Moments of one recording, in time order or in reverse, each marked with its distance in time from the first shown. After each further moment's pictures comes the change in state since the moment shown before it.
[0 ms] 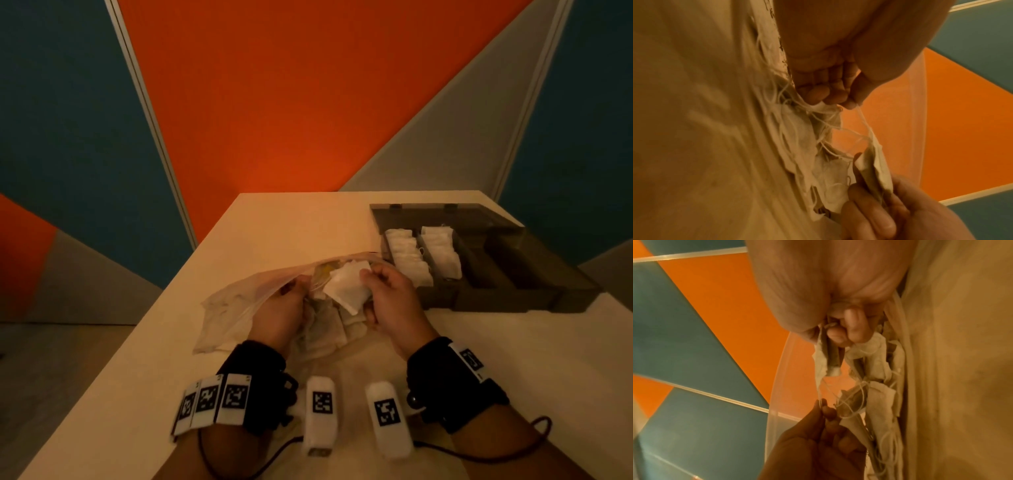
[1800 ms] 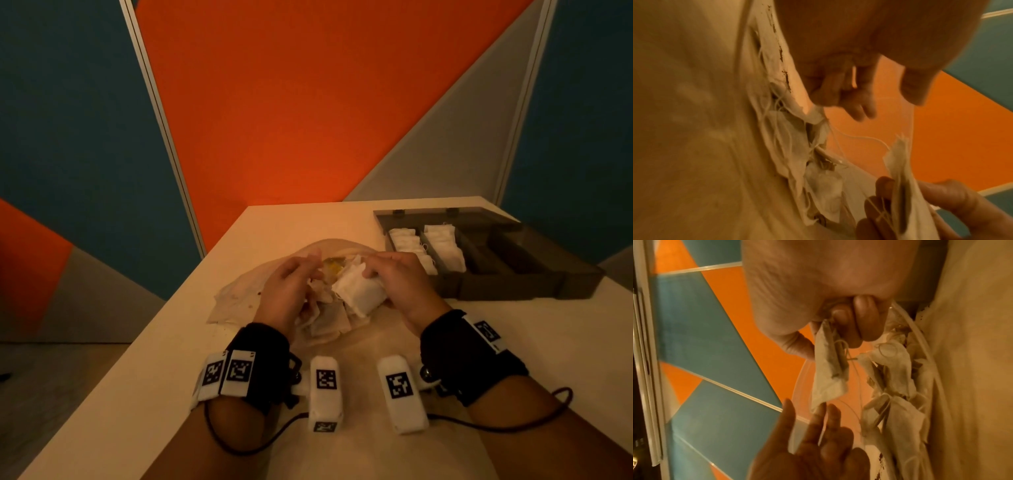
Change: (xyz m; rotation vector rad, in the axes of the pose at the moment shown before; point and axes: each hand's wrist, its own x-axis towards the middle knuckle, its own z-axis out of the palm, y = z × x) left_hand -0.024 0.022 -0.005 -0.096 -0.087 0.082; right_hand -0.020 -0.030 0.000 -0.092 0.005 -0.014
